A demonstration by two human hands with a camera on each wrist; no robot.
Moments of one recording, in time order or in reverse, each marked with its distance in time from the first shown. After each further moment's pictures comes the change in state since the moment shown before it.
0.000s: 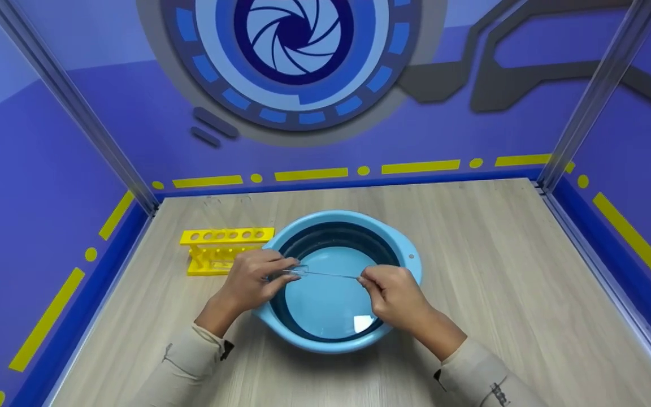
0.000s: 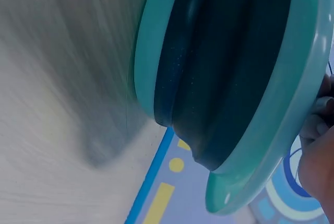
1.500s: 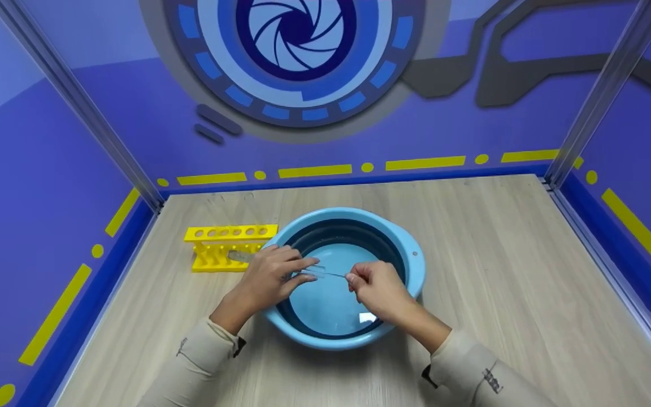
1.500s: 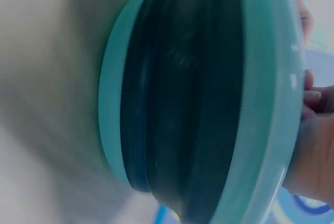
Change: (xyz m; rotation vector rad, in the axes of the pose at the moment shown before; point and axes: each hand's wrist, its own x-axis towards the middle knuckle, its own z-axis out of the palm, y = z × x) left_hand 0.012 0.017 0.013 0.091 -0.144 -0.010; right_hand 0.023 -0.022 0.008 0.366 -0.337 0.647
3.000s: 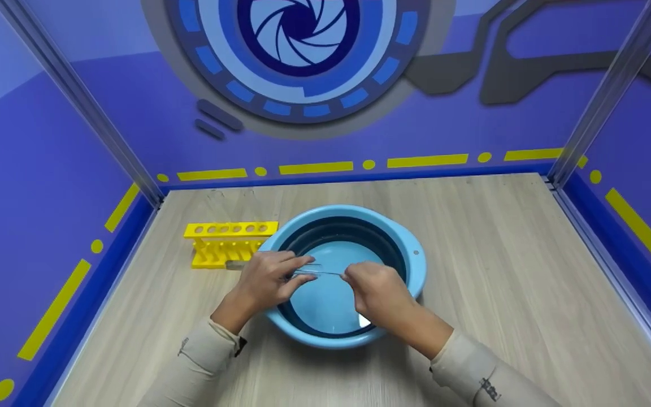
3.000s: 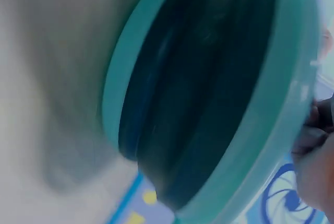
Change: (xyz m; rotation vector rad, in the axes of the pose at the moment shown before) left_hand -0.006 -0.001 0.005 -0.026 0.113 0.044; right_hand -0.001 0.005 0.009 -0.534 0.316 -0.682
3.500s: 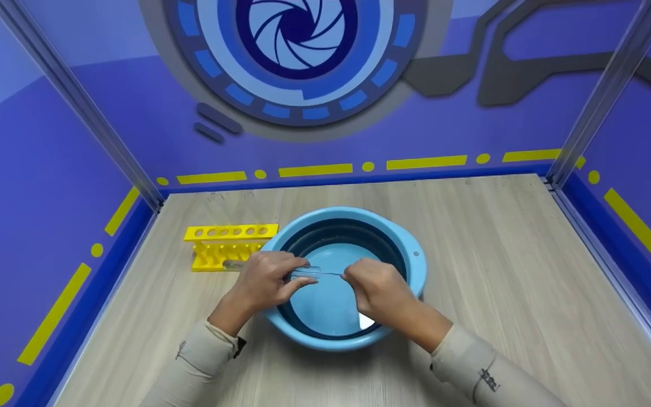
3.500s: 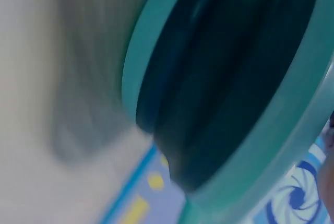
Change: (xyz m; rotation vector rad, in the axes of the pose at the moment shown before) left_hand 0.006 0.001 -0.009 0.021 -0.042 -0.027; right_hand 0.003 0.015 0.003 0.059 0.071 -0.175
